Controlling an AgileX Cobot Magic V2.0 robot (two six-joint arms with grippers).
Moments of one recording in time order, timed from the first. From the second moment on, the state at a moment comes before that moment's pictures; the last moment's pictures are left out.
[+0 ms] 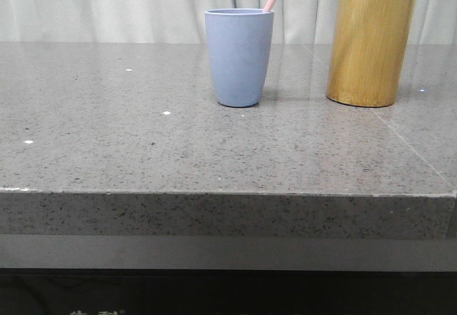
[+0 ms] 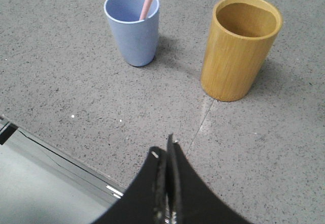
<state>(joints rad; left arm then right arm) -0.17 0.21 -0.36 -0.11 0.32 0.09 0.22 0.74 -0.99 0.26 0.91 -0.21</state>
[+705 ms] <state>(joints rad) -0.07 0.00 0.00 -0.20 0.02 0.09 0.22 0.74 -0.99 0.26 0.91 -0.21</state>
